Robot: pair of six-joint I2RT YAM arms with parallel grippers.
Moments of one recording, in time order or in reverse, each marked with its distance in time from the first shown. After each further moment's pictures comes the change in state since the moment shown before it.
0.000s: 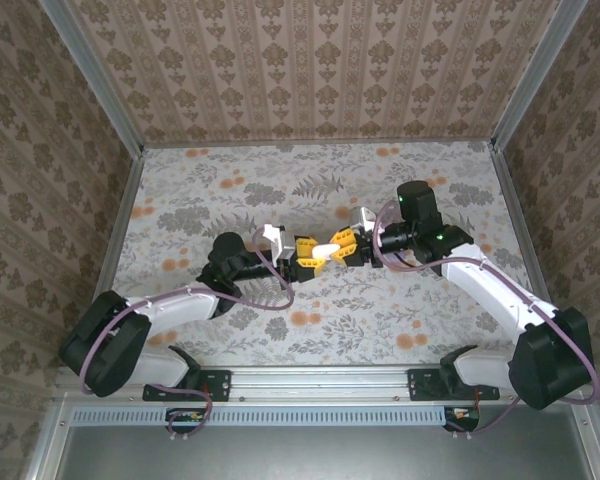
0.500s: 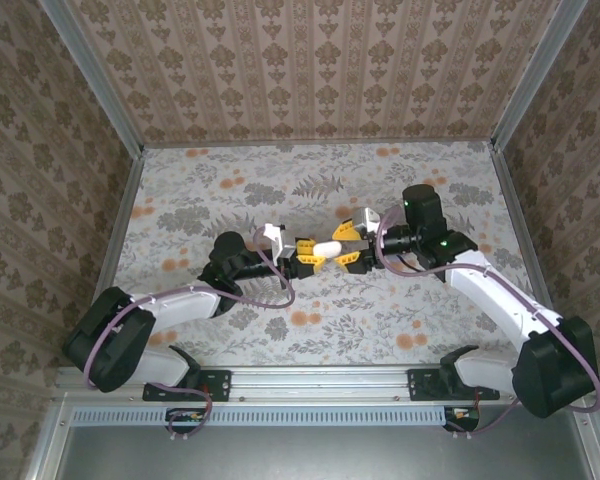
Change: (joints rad) left arm 0.006 0.033 0.001 0.039 0.018 -0.012; right arm -0.007 -0.041 -0.051 0.080 0.045 0.064
